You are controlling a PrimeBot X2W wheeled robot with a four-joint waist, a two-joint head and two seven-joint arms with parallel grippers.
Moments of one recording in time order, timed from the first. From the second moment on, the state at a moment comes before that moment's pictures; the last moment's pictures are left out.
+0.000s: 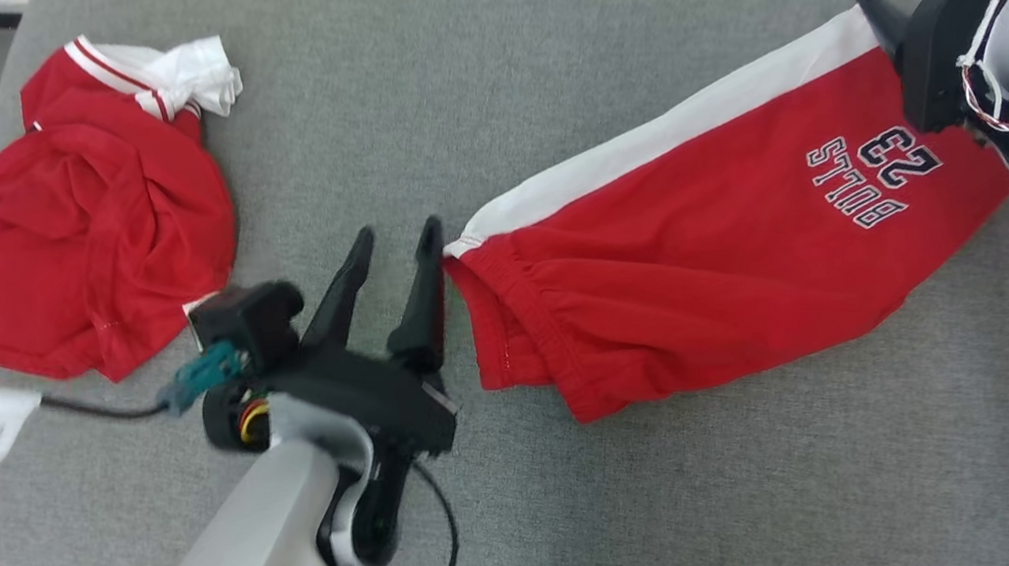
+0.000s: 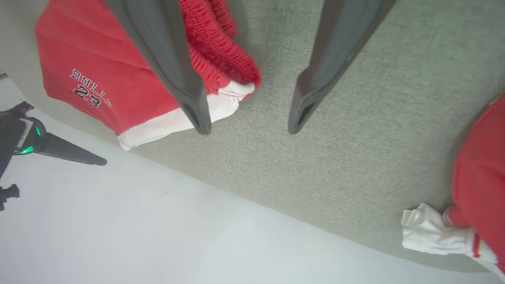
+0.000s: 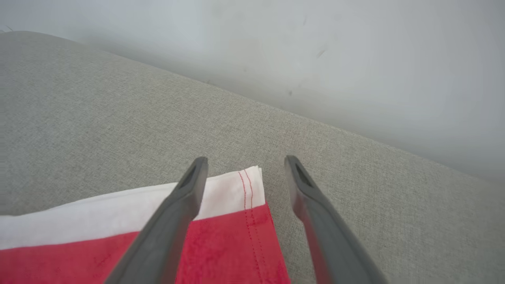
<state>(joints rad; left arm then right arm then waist) -0.77 0.21 -0.76 0.55 -1.06 0.00 -0.26 -1.11 -0.41 0.41 0.96 0.43 0.13 0.26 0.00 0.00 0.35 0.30</state>
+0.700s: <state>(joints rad) -0.24 0.36 -0.51 0.11 -0.59 0.04 -0.26 -1.00 -0.45 0.33 1.09 0.54 0.13 0.50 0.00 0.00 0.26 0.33</state>
